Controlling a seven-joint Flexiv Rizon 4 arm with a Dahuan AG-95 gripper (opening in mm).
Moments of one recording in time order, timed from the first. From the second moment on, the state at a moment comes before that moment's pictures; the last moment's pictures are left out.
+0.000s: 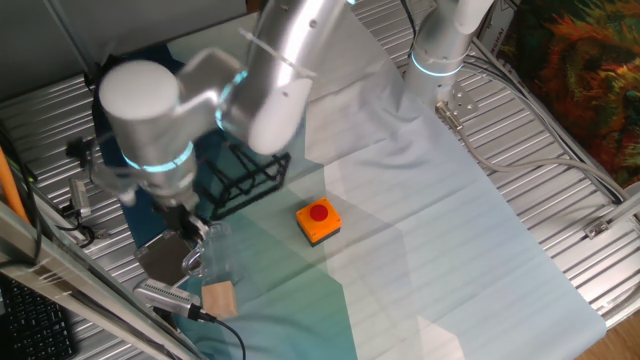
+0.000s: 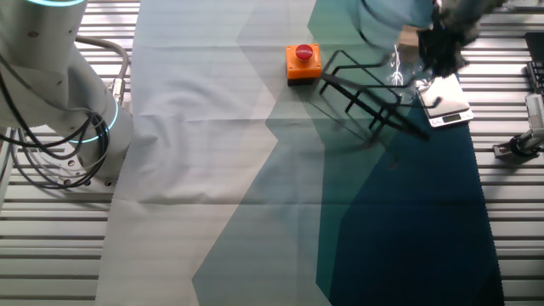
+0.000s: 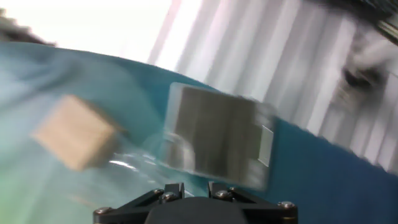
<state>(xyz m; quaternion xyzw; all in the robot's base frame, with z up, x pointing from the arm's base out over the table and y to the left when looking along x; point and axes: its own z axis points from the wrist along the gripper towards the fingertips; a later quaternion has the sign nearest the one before) 0.700 0.164 0.105 -0.28 0.96 0.01 0.07</state>
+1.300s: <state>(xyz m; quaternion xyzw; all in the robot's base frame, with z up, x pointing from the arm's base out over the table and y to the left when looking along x) 0.698 0.180 0.107 -0.28 0.96 0.01 0.05</state>
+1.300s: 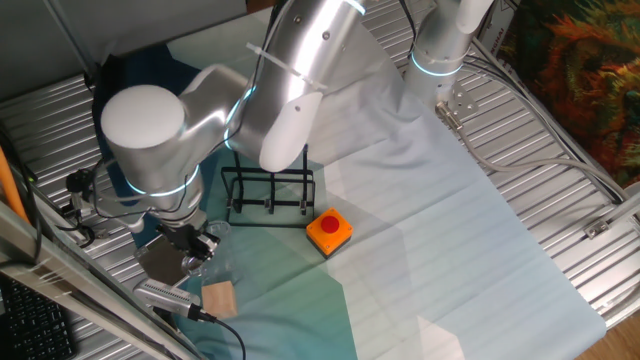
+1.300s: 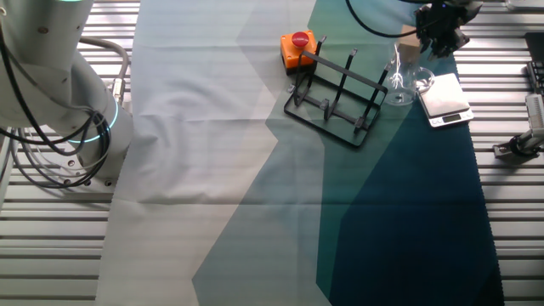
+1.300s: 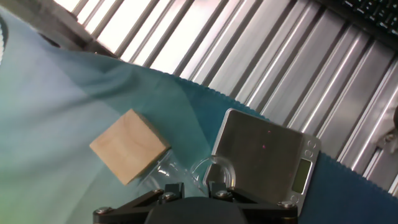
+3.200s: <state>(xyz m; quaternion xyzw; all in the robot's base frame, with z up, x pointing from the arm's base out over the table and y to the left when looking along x) 0.679 0.150 0.123 -0.13 0.99 0.02 0.00</state>
